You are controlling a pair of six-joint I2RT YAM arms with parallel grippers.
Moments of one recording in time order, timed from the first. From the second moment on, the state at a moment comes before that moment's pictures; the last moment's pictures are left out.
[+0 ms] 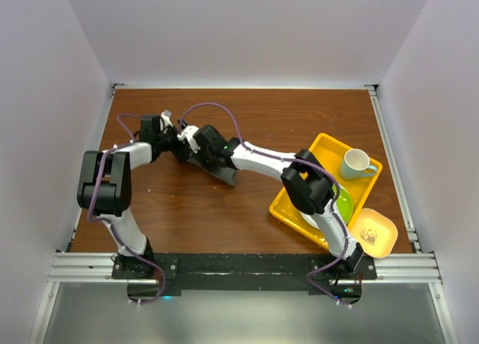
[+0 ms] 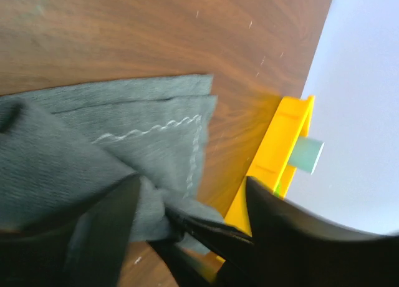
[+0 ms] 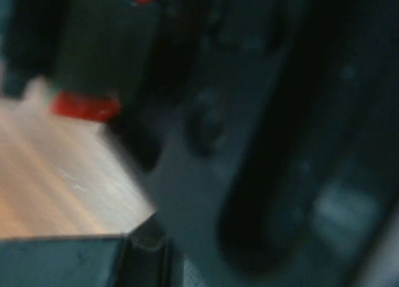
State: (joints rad) left arm -0.05 1.82 0.94 0.13 0.67 -0.88; right arm 0.91 2.25 1.77 -0.41 0.11 -0.08
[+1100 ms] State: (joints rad) left arm -0.04 1.64 0.93 0.01 0.56 -0.87; right arm 0.66 2.35 1.79 -0.39 -0.65 0.31
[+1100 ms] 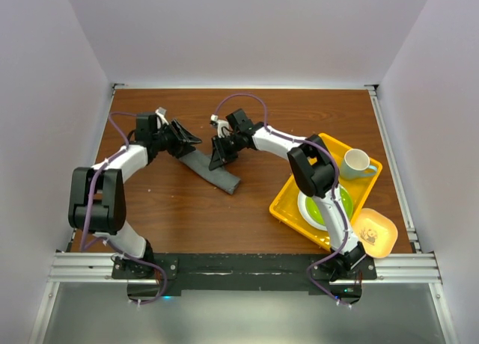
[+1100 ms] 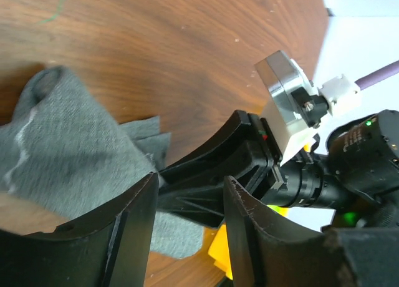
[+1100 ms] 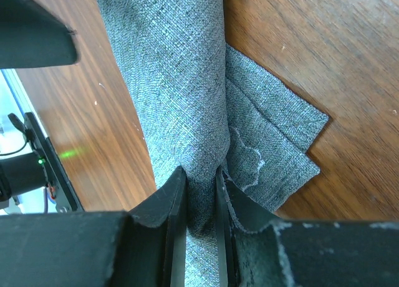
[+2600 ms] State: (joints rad) left arm -0.05 1.74 0.90 0.00 0.56 -0.89; right arm 0.88 2.18 1.84 -0.64 -0.07 -0.02
